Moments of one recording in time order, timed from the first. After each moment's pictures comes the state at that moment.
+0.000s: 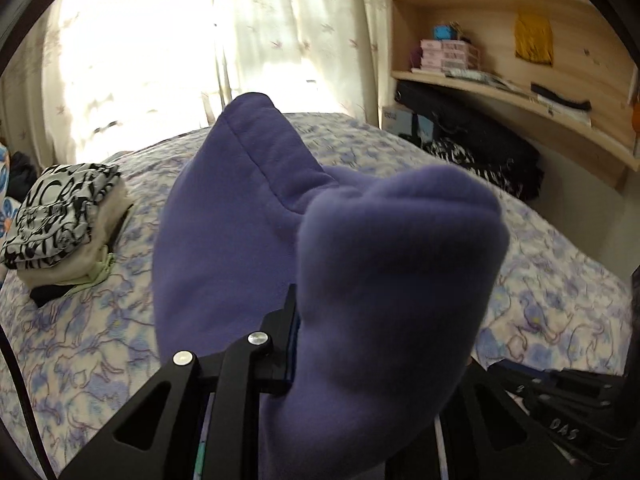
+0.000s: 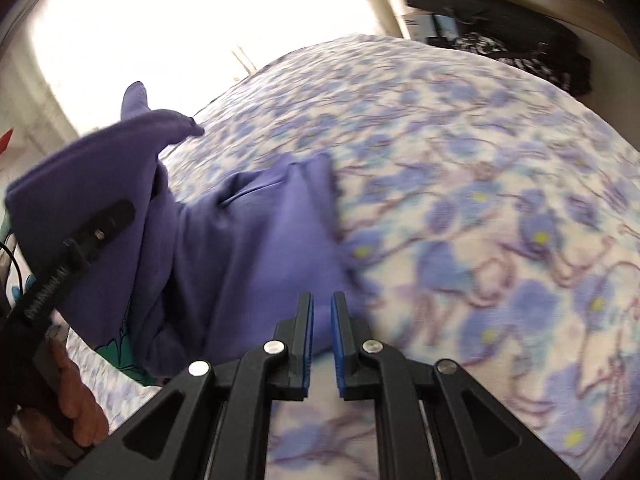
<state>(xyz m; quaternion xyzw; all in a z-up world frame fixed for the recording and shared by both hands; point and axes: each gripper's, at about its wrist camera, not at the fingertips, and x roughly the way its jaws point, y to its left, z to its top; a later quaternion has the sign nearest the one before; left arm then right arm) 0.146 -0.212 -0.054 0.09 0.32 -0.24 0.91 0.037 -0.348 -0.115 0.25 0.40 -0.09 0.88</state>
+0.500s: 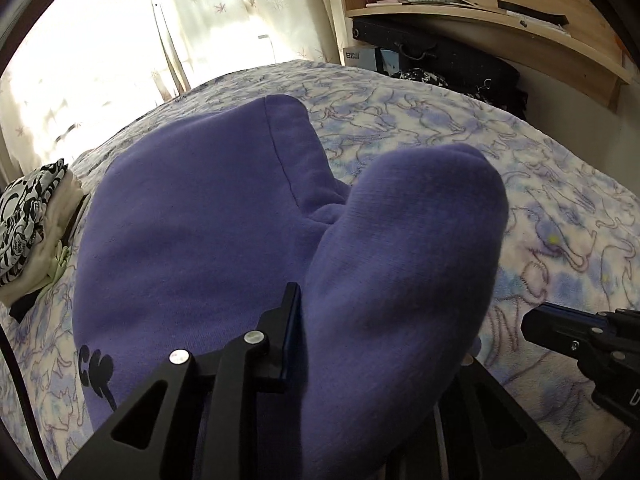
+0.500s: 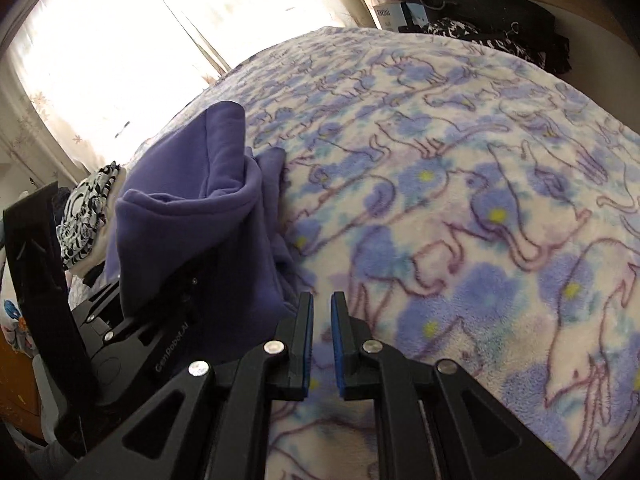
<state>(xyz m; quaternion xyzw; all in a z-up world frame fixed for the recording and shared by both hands) 0.134 -0.276 -0.128 0.17 0.36 -0.27 0.88 0.020 -0.374 -0.137 0.26 0.41 -0.11 0.87</state>
